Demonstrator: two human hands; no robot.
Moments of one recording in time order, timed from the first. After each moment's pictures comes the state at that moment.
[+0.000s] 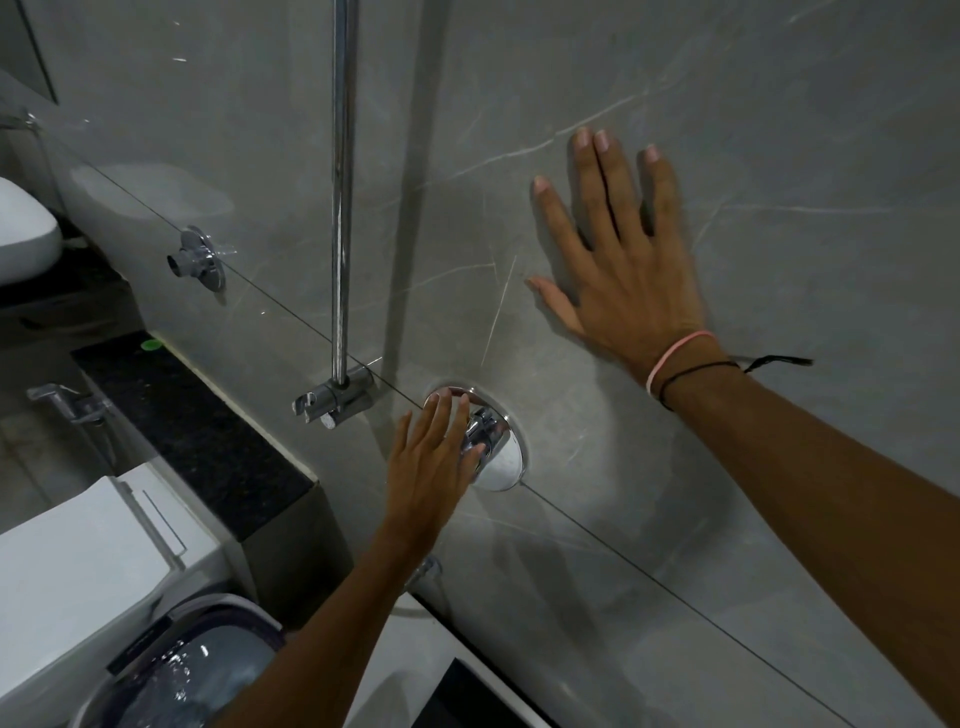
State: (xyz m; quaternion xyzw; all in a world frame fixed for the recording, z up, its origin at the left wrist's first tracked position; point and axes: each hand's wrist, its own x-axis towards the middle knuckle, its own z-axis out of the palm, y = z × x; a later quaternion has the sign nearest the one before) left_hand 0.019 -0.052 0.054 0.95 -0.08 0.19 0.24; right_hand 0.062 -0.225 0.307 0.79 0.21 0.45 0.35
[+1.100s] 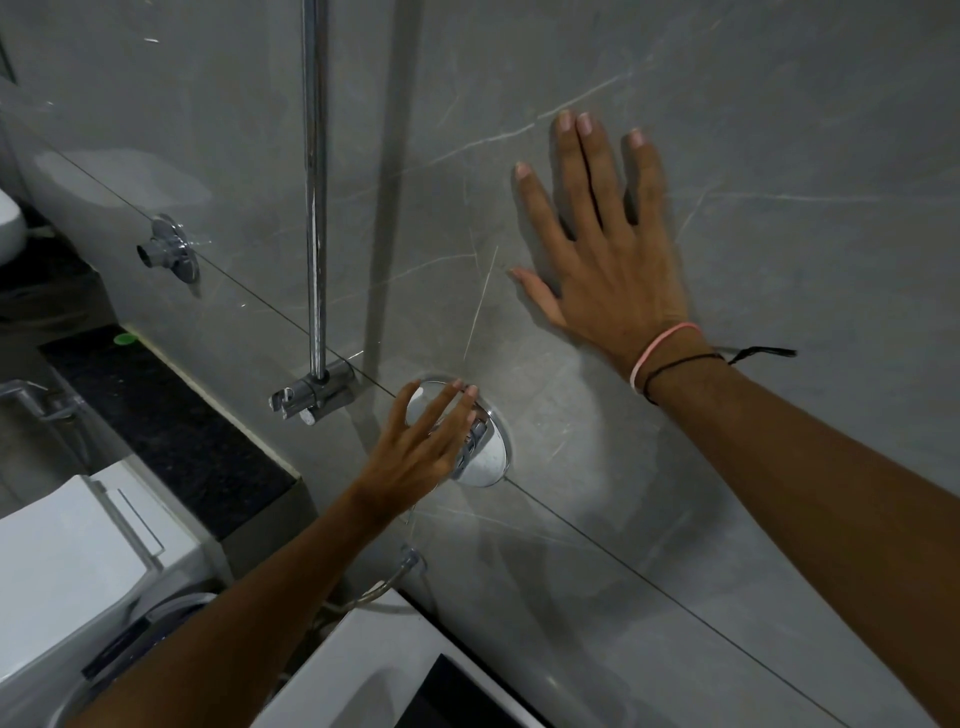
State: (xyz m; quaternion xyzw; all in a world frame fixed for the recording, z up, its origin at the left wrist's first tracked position) left_hand 0.040 -0.036 0.063 0.83 -0.32 0.46 -0.05; right_hand 0.066 -0.226 0.306 0.79 0.22 0.46 0.34
